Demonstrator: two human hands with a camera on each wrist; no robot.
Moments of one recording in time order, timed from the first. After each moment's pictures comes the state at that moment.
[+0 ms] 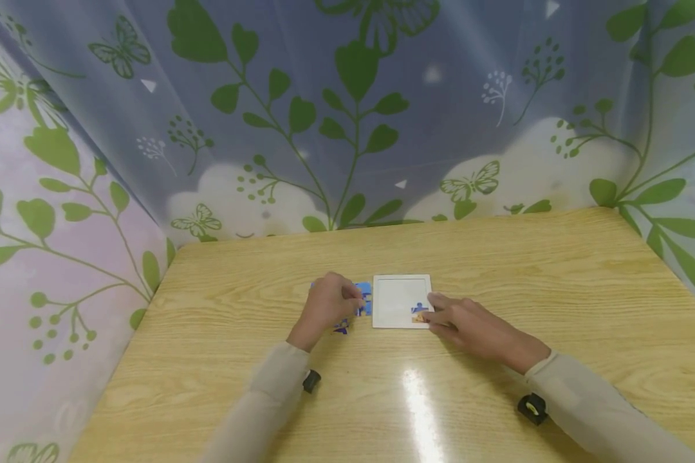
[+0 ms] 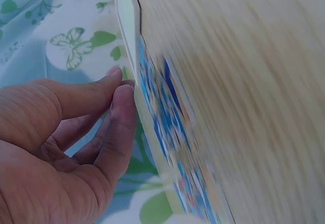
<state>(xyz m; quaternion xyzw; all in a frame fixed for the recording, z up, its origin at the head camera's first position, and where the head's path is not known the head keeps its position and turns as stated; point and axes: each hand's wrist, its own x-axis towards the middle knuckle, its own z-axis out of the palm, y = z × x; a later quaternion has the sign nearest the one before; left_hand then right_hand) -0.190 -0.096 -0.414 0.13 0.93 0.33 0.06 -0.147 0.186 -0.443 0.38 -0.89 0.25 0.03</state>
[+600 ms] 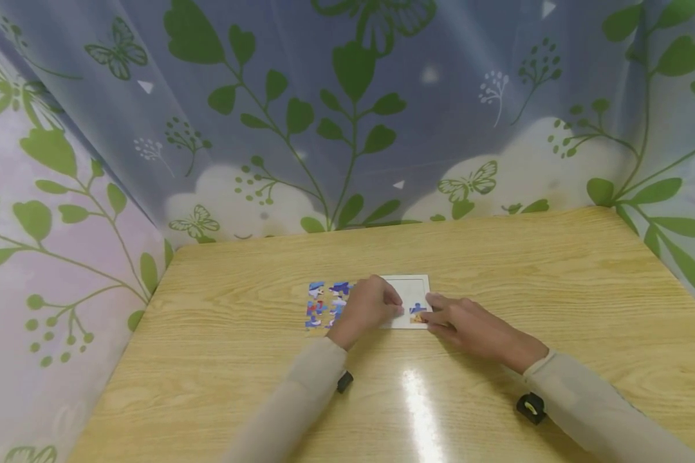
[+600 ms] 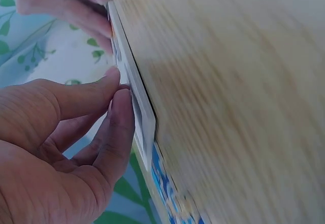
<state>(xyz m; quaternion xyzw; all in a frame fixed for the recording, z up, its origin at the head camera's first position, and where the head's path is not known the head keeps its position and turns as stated) -0.191 -0.033 -0.423 0.17 0.93 0.32 0.10 -0.149 0.188 -0.443 0.38 -0.89 0.26 0.02</state>
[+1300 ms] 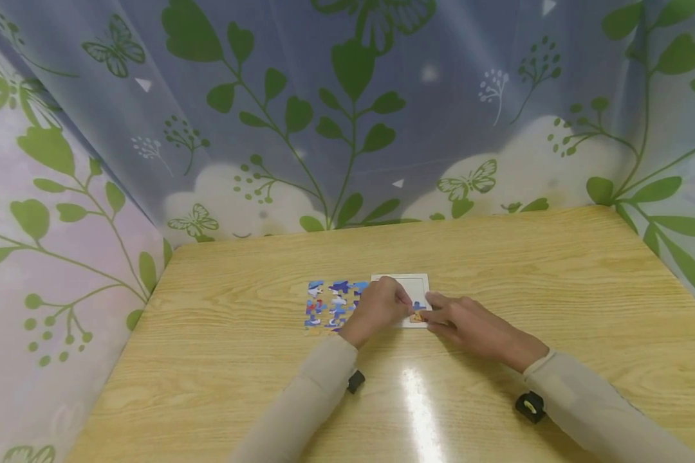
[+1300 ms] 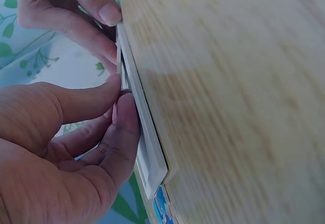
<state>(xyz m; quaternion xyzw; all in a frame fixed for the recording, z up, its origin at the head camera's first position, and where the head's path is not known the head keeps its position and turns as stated) -0.188 -0.014 -0.423 0.16 0.92 0.33 0.12 -0.148 0.190 -0.443 0.39 -0.88 0.26 0.02</state>
